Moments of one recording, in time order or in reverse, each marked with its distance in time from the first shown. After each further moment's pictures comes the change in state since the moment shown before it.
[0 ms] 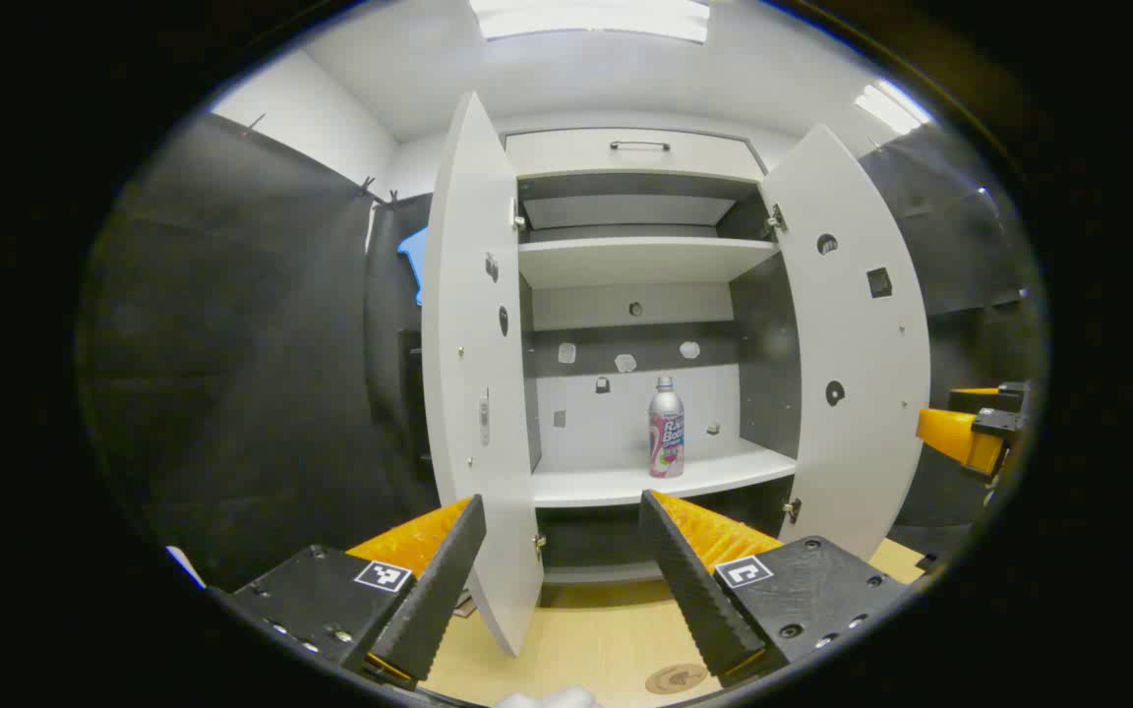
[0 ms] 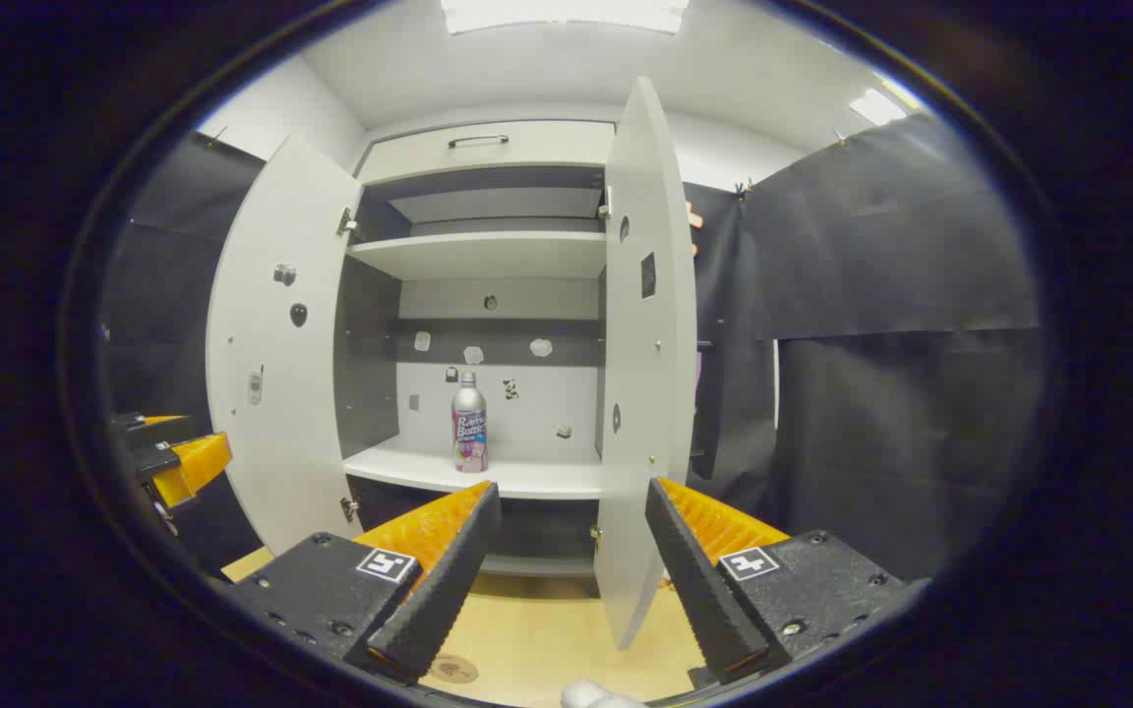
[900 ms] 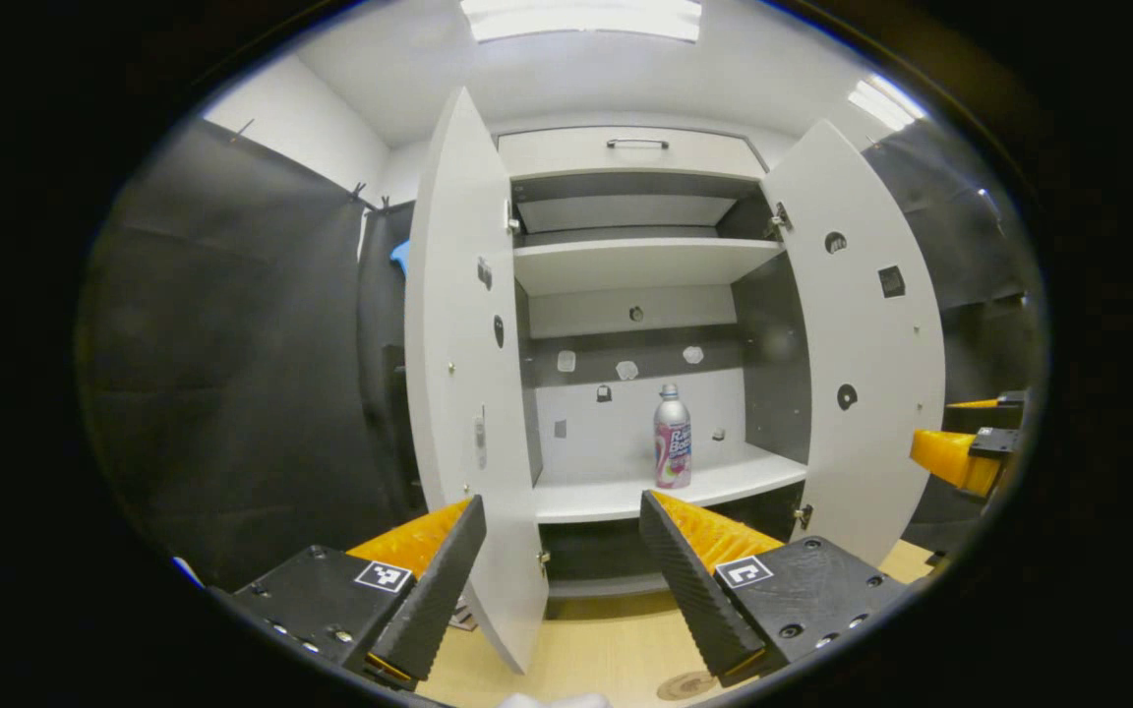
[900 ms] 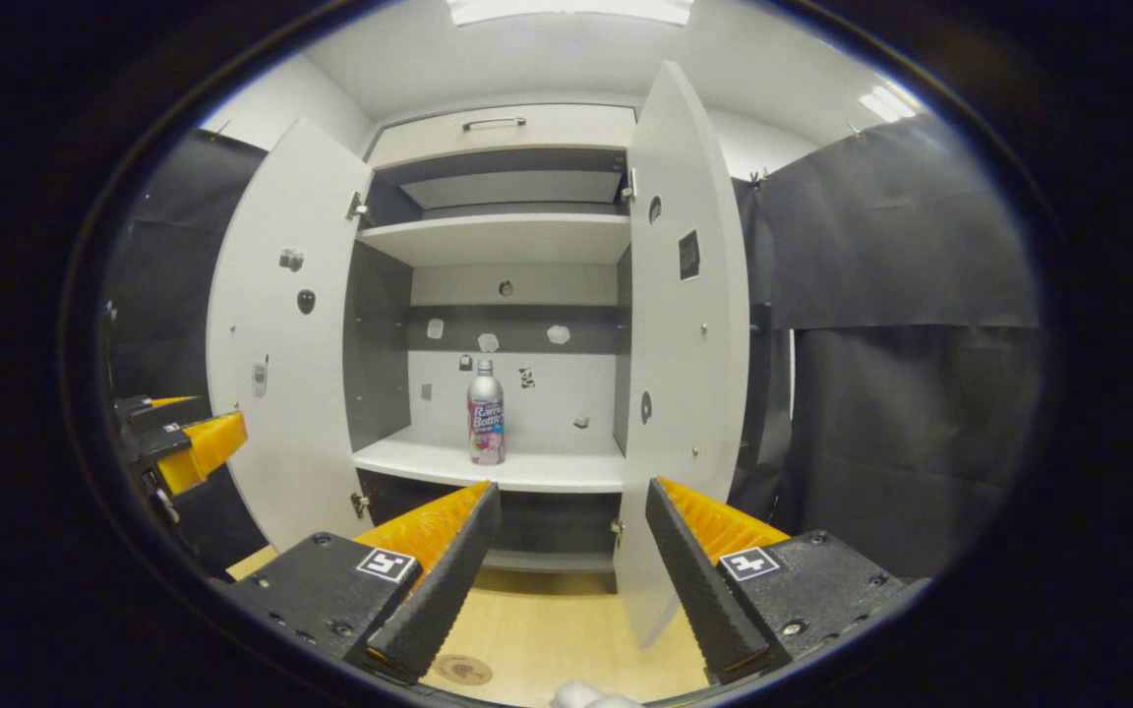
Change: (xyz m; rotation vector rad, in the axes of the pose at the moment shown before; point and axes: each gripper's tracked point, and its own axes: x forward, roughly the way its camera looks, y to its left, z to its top) left arm 0.032 -0.004 0.008 0.015 -0.011 -0.019; right arm 0.018 0.016 -0.008 0.010 0.044 0.035
